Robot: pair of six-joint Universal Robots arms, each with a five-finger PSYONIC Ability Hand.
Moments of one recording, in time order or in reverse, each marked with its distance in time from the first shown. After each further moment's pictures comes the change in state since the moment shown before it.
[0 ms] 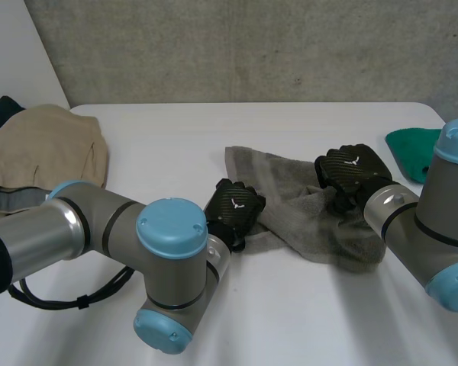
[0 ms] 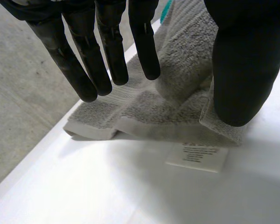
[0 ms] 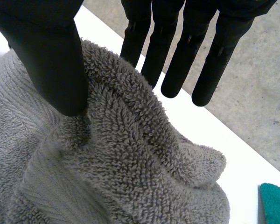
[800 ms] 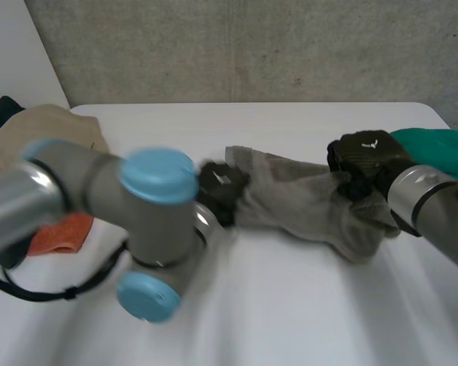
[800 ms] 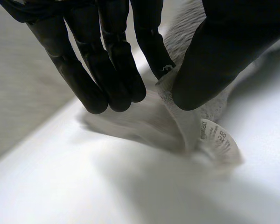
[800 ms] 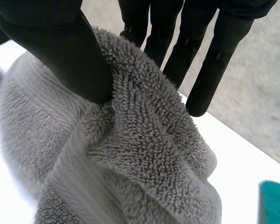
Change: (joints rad) left arm 0.052 0.070 0.147 -0.253 -0.034 -0.151; right arm -0.065 -0.101 -0.054 0.171 -0.100 0.078; left_hand 0.525 0.569 0.563 0.562 0.527; right_hand 0.297 0.343 0.344 0.346 0.330
